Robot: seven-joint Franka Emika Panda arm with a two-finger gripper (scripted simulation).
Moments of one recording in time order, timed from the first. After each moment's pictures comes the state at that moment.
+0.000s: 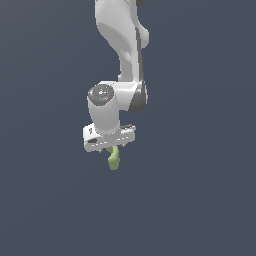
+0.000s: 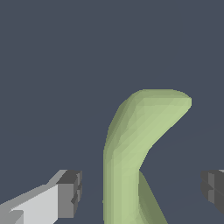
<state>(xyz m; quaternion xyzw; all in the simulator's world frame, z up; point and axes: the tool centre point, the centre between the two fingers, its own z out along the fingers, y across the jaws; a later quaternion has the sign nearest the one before) 0.019 -0.071 0.110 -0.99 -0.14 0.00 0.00</state>
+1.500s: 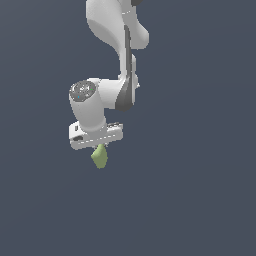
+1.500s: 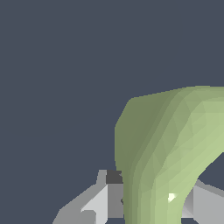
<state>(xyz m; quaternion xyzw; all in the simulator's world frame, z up) 0.014 -0.119 0.118 -0.99 -0.14 0.00 0.00</state>
